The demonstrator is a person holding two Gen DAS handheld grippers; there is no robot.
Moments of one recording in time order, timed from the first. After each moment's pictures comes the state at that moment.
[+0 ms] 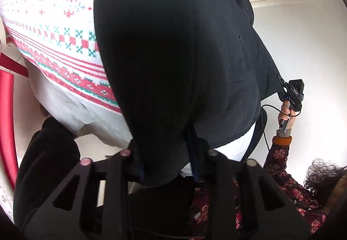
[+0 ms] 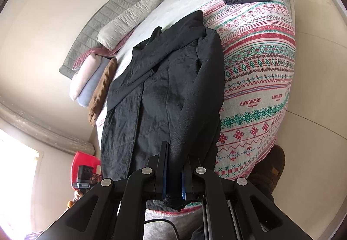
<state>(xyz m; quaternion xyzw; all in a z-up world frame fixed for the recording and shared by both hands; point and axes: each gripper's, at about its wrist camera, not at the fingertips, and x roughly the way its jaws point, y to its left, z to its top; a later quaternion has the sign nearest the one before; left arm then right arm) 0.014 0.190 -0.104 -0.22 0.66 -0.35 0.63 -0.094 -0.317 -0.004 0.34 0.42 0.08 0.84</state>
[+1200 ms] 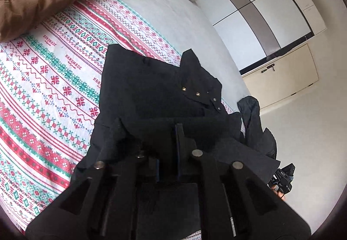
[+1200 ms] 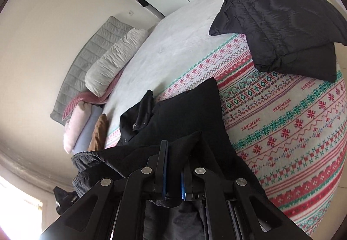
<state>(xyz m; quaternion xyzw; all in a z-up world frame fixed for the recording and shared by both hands) 0.331 0.166 -0.001 -0.32 0.47 -0.17 0.80 0.241 -0.408 0.002 0.39 0.38 0.03 0.84</state>
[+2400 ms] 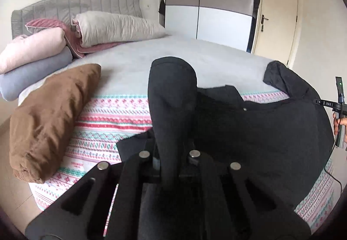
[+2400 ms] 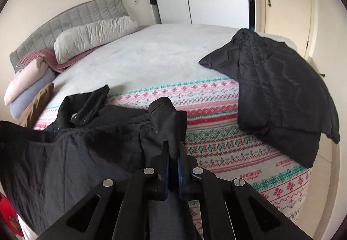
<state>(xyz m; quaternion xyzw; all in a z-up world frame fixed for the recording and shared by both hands) 0.318 0.107 0.089 0.02 0.28 -0.15 0.95 0.283 -0.374 0.026 0.11 0.34 -0.10 0.93</state>
